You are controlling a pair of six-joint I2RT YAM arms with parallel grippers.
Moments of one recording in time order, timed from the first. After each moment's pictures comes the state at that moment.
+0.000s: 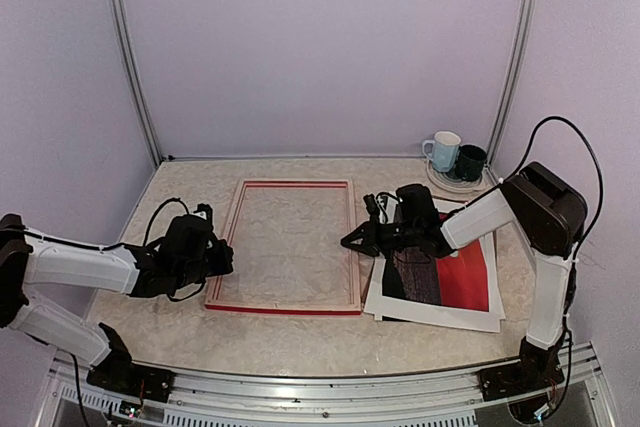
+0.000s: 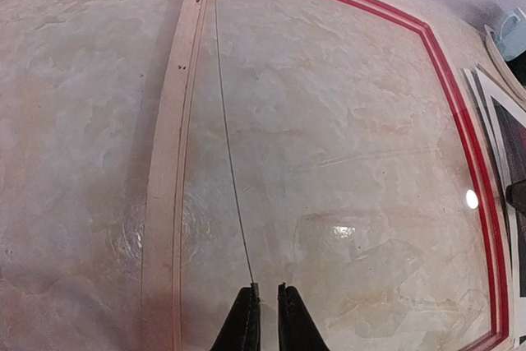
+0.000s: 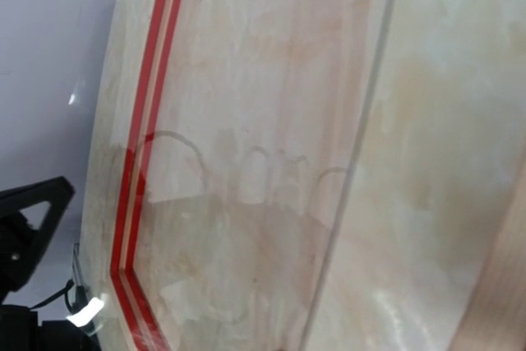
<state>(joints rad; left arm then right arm) -0.73 1.31 0.48 0.16 -0.35 -0.67 0.60 1.99 0.95 0.52 -0.63 0.85</state>
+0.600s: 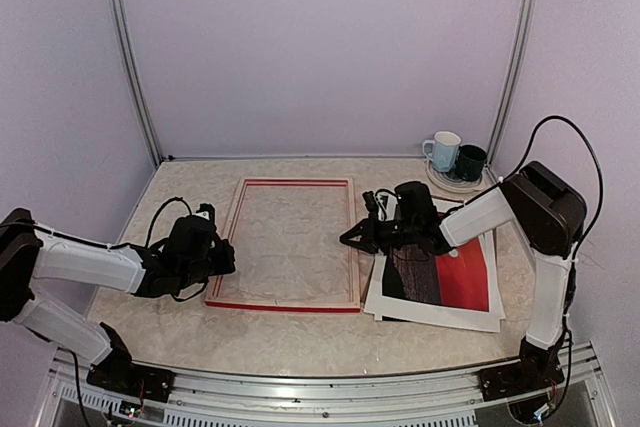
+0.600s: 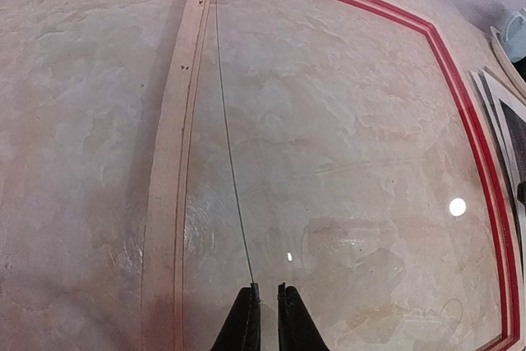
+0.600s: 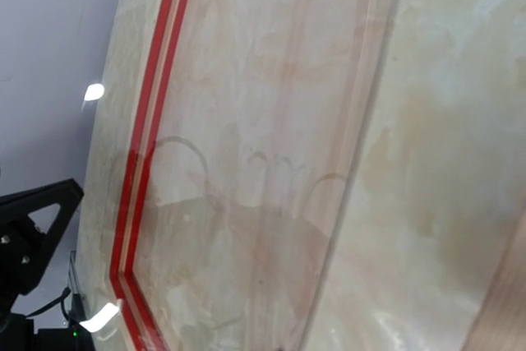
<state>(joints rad) -0.72 1.37 0.48 0.22 -0.37 -0.64 0.60 1.99 0.98 0.51 -0.62 0.84</state>
